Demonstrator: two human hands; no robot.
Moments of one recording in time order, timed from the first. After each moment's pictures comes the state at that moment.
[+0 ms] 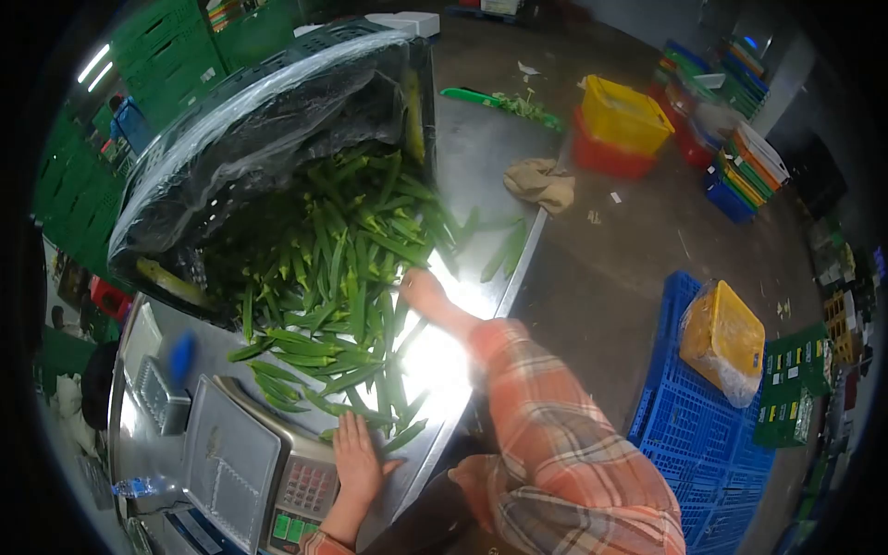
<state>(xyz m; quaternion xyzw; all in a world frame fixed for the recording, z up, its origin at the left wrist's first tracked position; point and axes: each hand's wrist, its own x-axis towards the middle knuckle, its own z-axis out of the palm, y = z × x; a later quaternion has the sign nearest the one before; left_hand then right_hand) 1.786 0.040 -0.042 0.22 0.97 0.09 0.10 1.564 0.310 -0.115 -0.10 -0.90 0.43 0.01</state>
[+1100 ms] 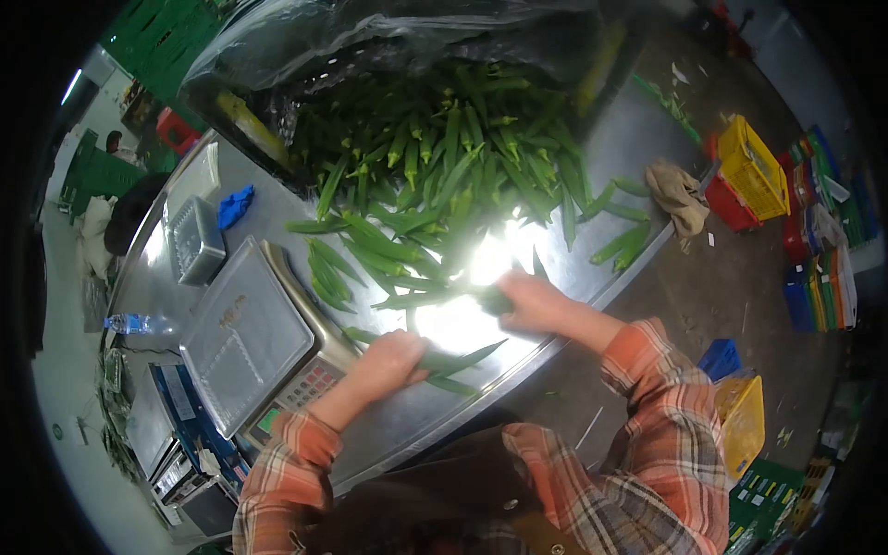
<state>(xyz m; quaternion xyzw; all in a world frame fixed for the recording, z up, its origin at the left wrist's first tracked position) 1.723 0.025 -0.046 0.34 0.90 0.23 0.13 1.630 0.310 -0.048 0.32 -0.89 0.24 -0.21</state>
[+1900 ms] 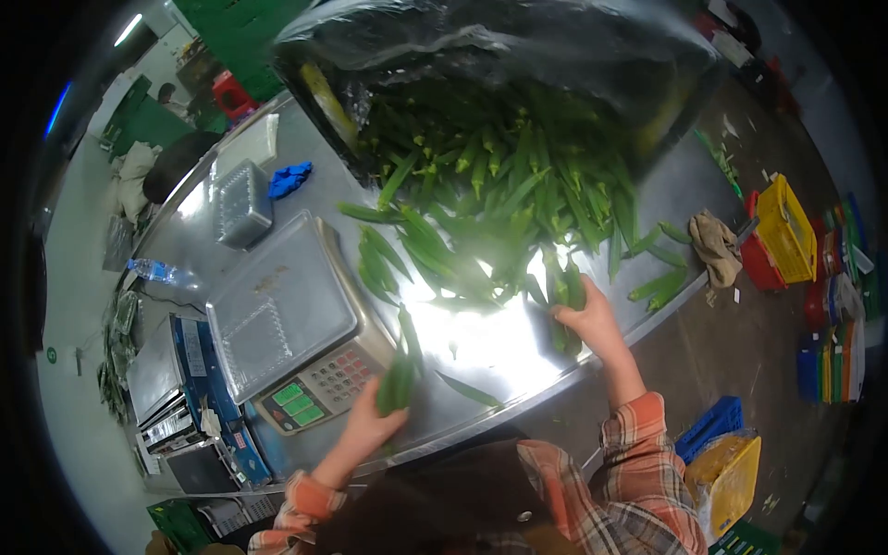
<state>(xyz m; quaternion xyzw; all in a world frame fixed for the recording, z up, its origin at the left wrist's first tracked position) 1.833 0.001 0.013 -0.17 0.80 0.56 0.12 1.645 0.306 -0.010 0.02 -0.79 0.59 -0.16</state>
